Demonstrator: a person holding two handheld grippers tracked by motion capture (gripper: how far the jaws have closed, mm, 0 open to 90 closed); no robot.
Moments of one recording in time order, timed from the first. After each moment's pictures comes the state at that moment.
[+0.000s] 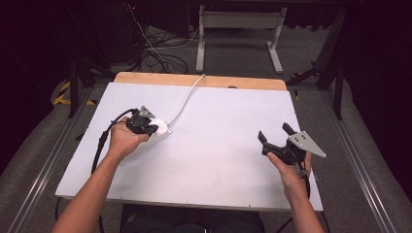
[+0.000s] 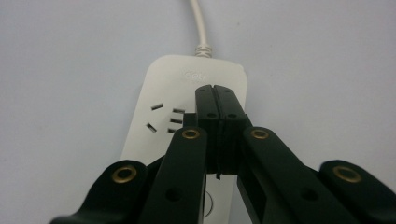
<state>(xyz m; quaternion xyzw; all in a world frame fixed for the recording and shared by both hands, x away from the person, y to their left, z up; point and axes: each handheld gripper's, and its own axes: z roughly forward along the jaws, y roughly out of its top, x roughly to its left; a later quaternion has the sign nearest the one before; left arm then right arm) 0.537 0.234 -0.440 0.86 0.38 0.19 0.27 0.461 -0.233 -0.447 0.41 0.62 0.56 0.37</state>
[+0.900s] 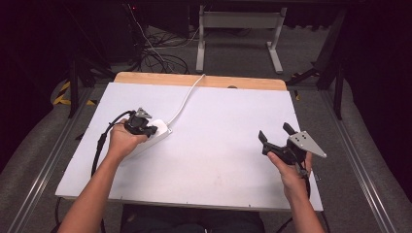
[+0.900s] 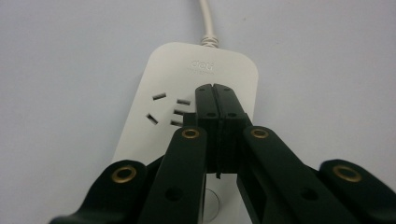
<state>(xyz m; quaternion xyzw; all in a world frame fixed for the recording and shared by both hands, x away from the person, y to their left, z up) 0.541 0.245 -0.451 0.85 0.40 0.17 0.30 0.460 -0.233 -0.446 0.42 0.62 0.56 0.37</state>
